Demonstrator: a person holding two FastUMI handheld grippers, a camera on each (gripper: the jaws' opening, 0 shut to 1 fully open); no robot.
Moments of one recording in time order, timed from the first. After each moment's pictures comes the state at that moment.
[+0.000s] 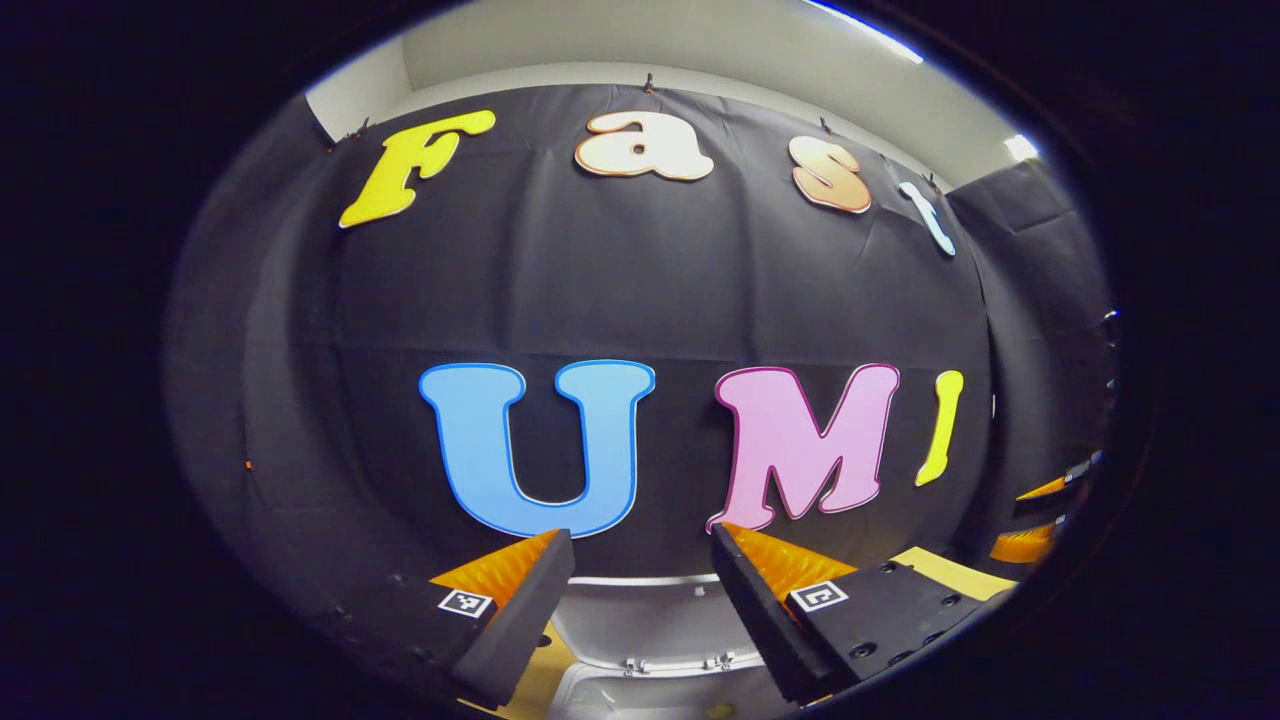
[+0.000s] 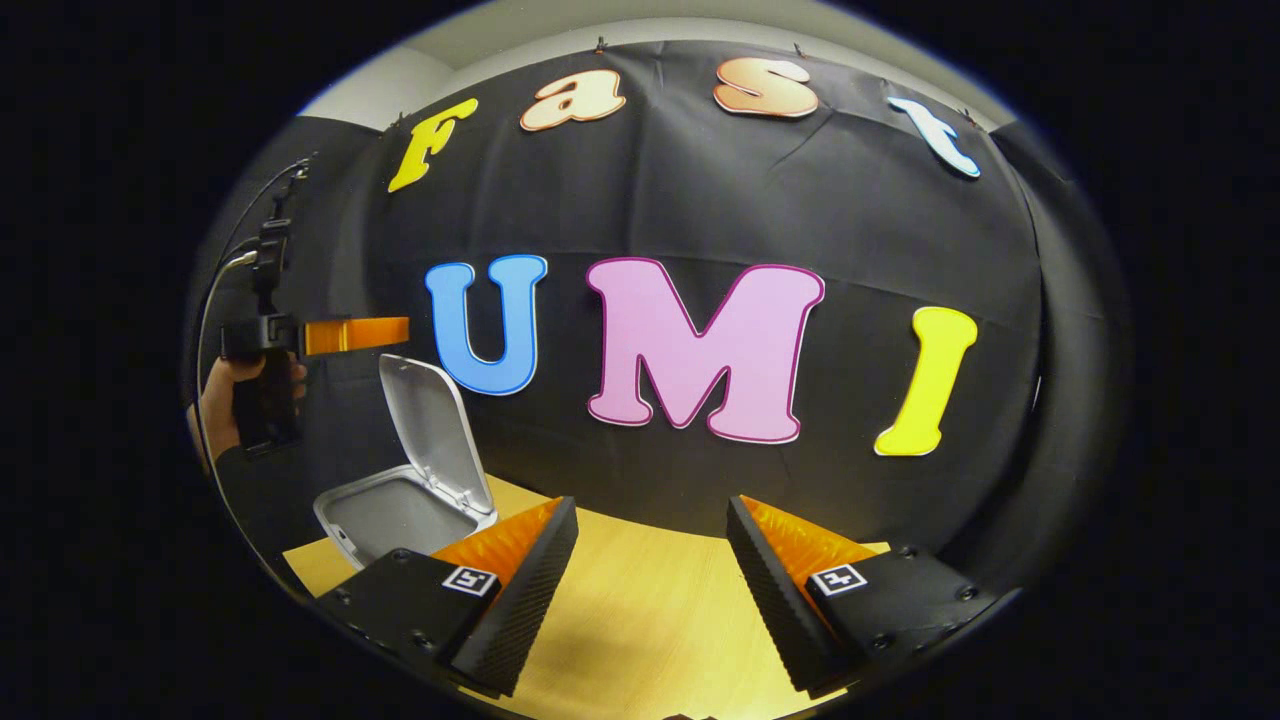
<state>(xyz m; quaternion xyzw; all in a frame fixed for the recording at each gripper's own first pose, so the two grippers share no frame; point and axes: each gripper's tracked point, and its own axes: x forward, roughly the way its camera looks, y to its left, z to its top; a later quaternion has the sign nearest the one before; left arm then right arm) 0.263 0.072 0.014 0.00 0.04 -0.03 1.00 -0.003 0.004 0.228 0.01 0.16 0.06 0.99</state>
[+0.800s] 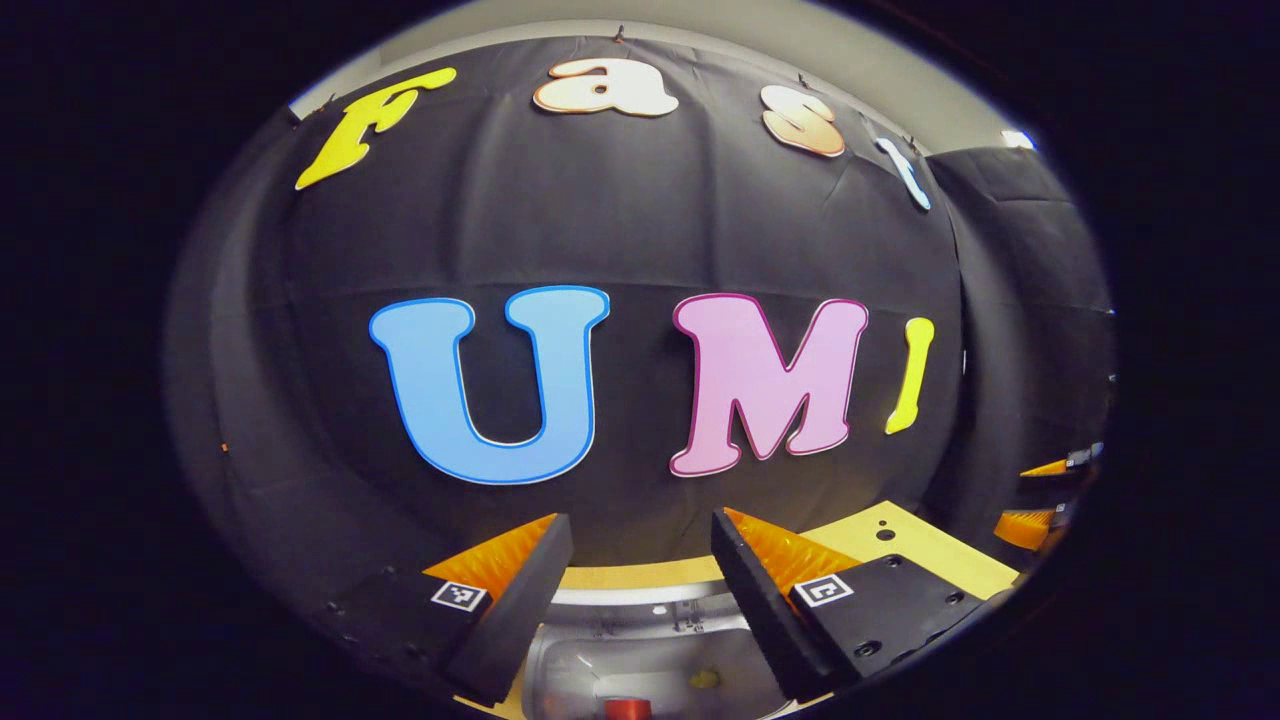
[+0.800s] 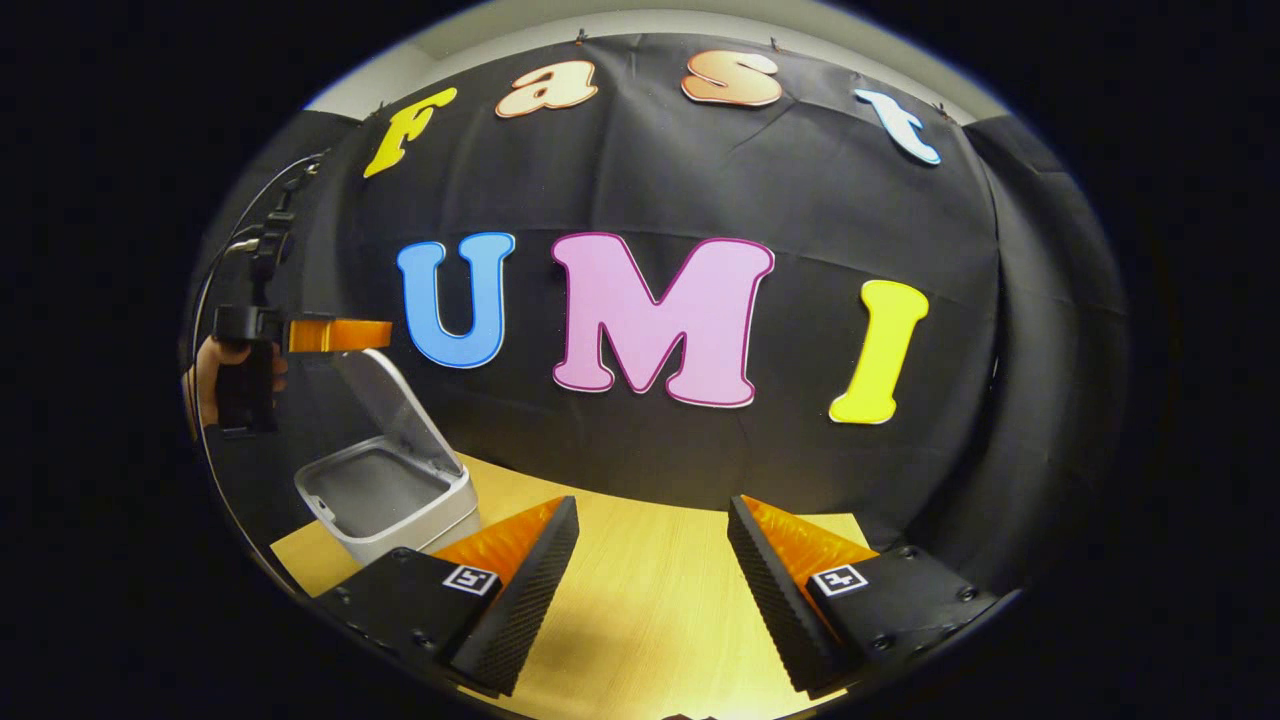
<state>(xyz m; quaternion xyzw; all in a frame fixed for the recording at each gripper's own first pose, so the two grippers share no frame) 0.220 0.050 -0.038 0.01 0.15 -0.06 0.99 -0.056 -0.024 0.203 0.01 0.19 0.00 0.98</state>
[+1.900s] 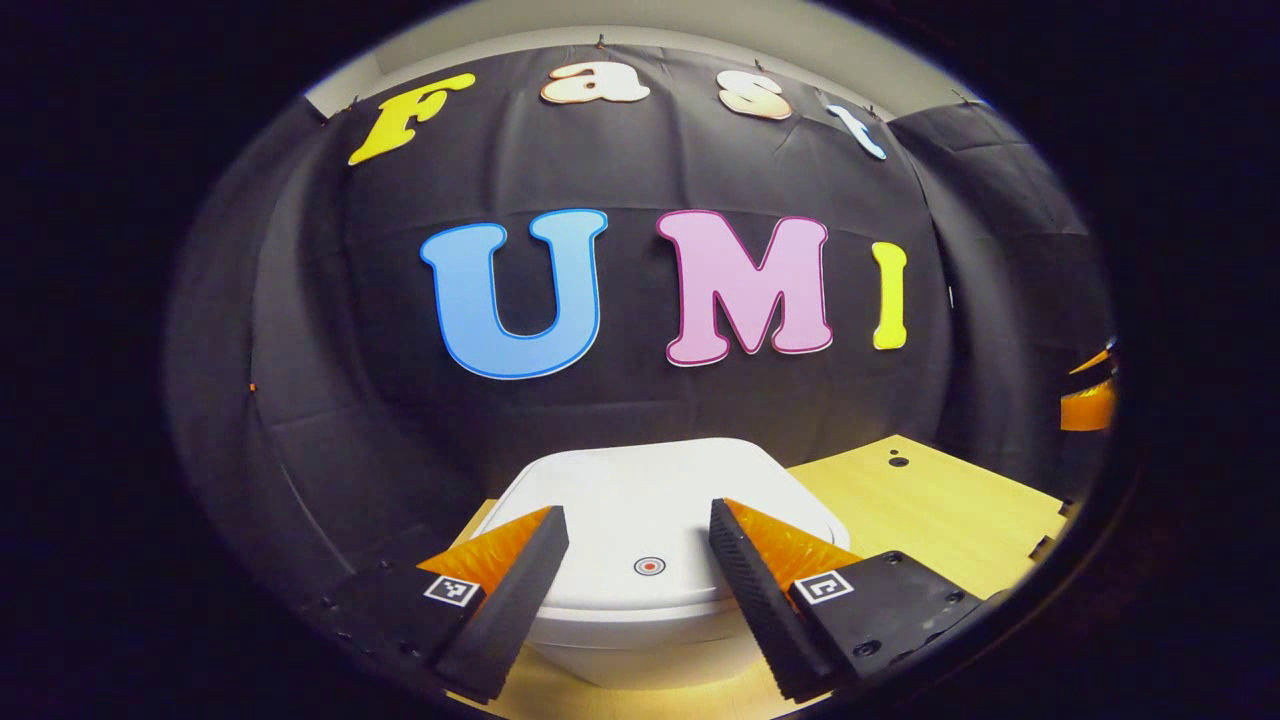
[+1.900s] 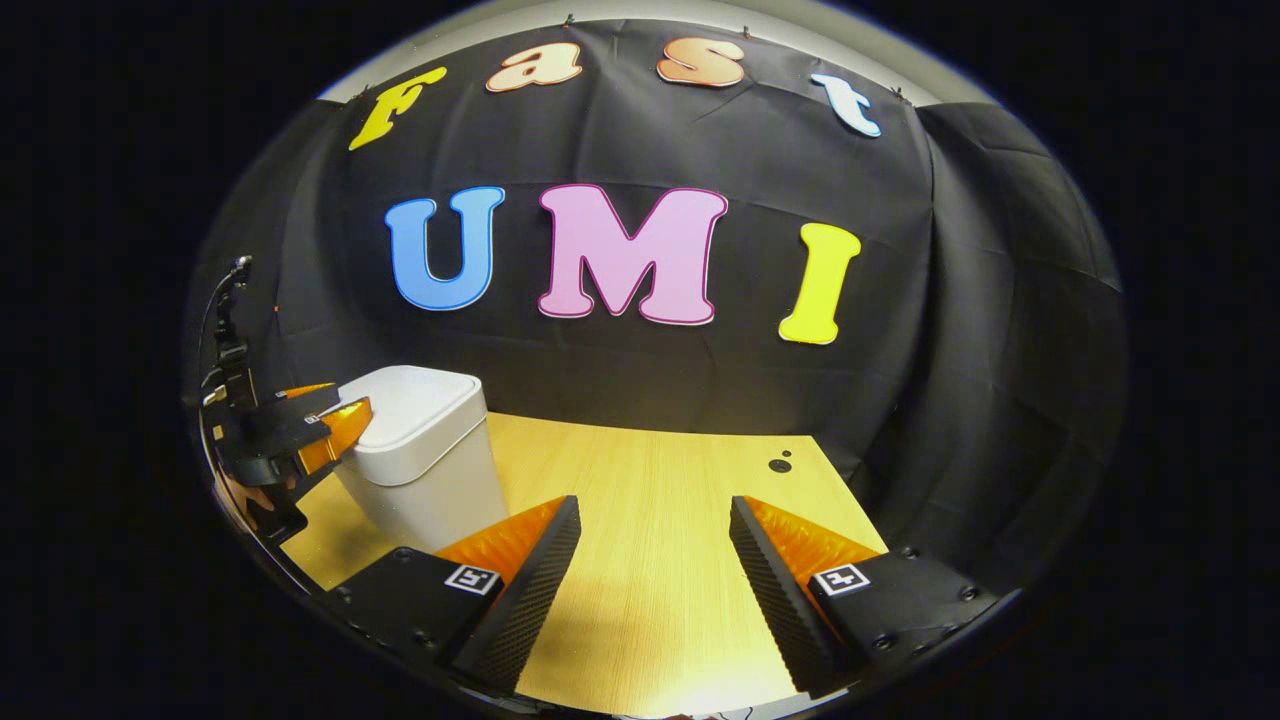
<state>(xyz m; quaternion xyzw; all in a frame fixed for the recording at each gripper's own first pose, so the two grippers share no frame) 0.100 0.042 -0.180 0.04 0.14 -0.04 0.99 -0.186 0.005 0.165 0.01 0.25 -0.08 0.97</state>
